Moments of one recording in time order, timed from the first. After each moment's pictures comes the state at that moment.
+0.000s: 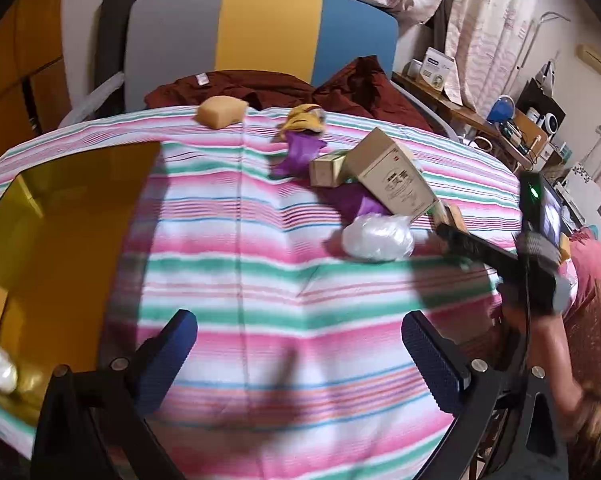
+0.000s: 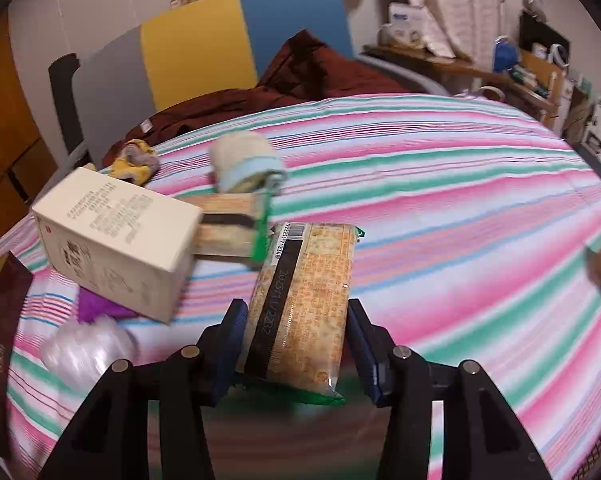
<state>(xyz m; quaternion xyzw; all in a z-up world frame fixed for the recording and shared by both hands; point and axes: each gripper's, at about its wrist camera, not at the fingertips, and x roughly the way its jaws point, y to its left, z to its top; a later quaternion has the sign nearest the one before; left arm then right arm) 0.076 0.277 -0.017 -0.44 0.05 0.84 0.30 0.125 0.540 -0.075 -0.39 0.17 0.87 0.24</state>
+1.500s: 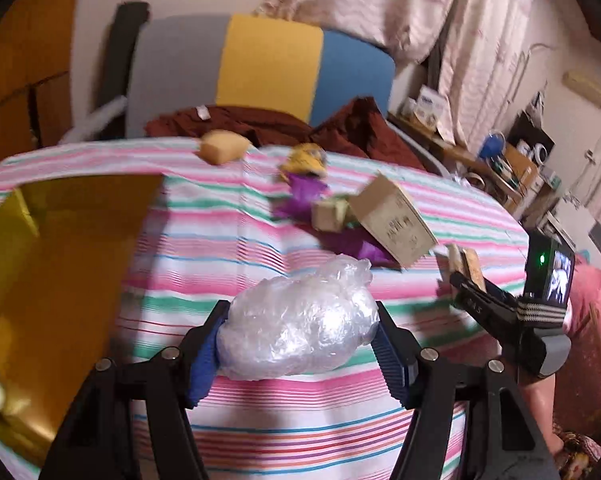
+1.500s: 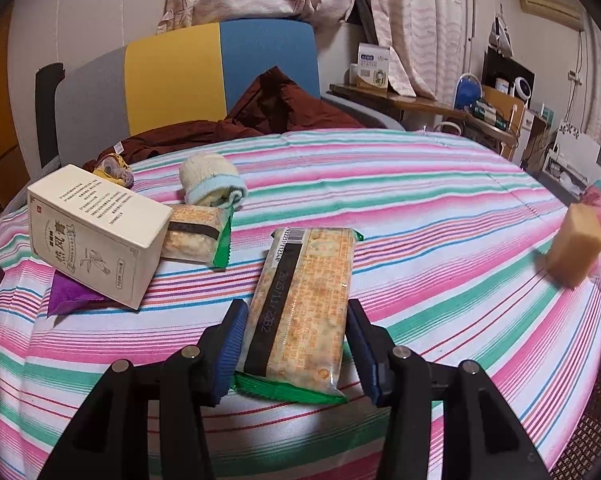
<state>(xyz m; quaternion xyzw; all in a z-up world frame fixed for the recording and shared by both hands) 0.068 0.253 -0.012 -0.37 0.00 0.88 0.31 0.137 0.524 -0.075 -0.33 0.11 0.88 0.31</state>
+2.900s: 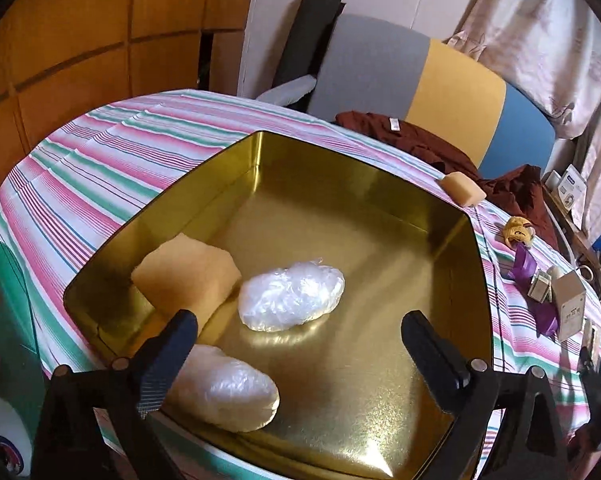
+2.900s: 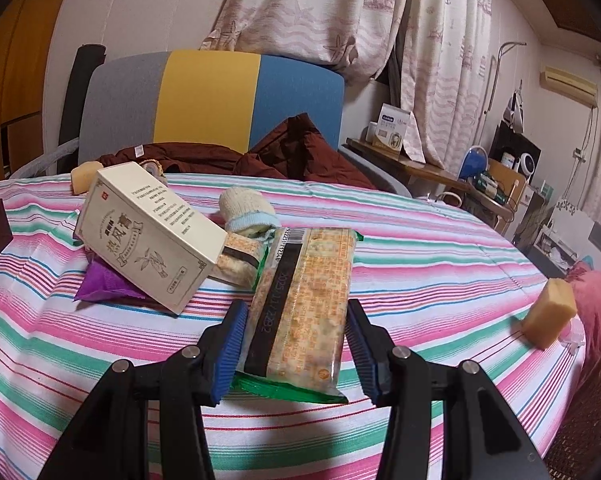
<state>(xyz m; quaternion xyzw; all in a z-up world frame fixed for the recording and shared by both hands) 0.006 0.049 -0.033 -0.41 -0.08 0.91 0.07 0.132 0.479 -0.061 -0.29 -0.01 0.91 0.31</state>
